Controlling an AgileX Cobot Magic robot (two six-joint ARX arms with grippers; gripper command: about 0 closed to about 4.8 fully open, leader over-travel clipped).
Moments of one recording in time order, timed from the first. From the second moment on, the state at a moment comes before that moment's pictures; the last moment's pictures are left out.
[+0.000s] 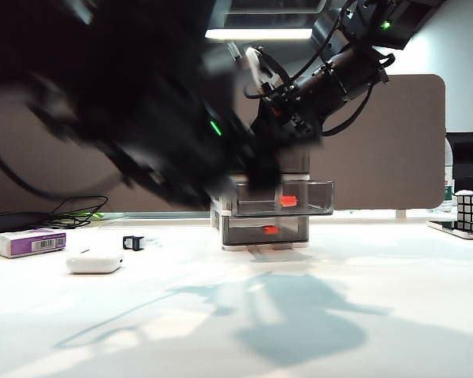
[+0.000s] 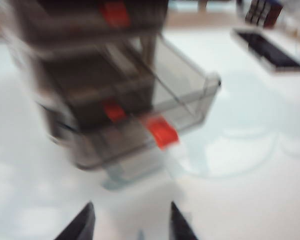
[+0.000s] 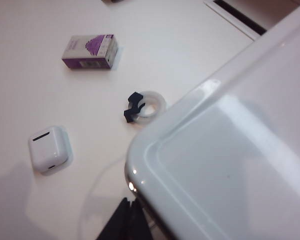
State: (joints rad) left arm -0.99 1.68 0.63 0.78 -0.56 -0.27; right arm 0.35 1.96 1.55 -0.29 -0.68 -0.34
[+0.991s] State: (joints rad) left arm -0.09 1.34 0.59 0.42 0.43 0.12; right arm 0.36 1.86 1.56 -0.30 -0.81 -0.25
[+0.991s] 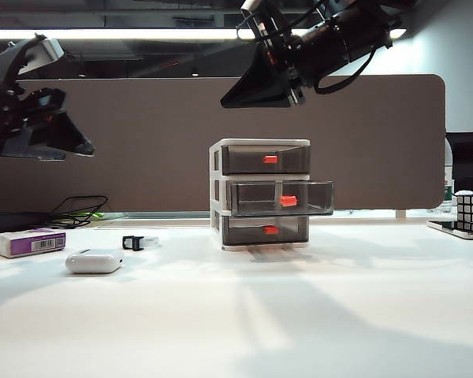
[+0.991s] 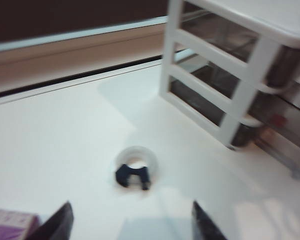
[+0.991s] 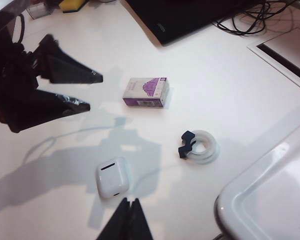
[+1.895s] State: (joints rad) left arm 0.00 1.56 0.66 0.15 0.76 0.64; right arm 0.36 1.86 1.56 -0.38 -0.80 -0.26
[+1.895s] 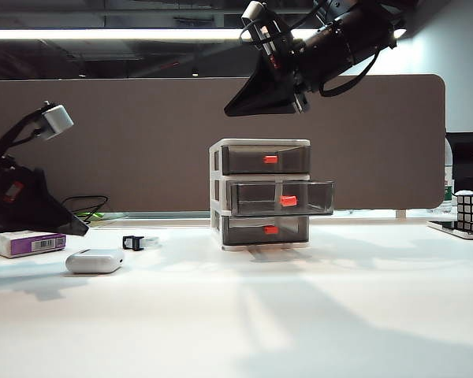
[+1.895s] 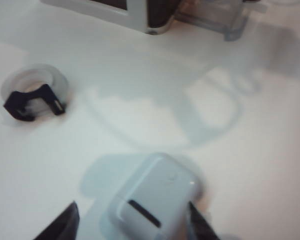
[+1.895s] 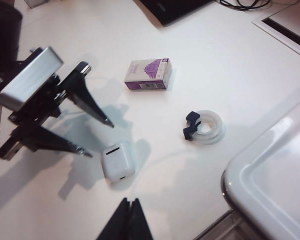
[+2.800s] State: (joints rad) left arm 0.01 1.81 0.87 -0.13 0.86 0.94; right arm 0.36 1.86 1.56 -0.44 -0.79 -0.32
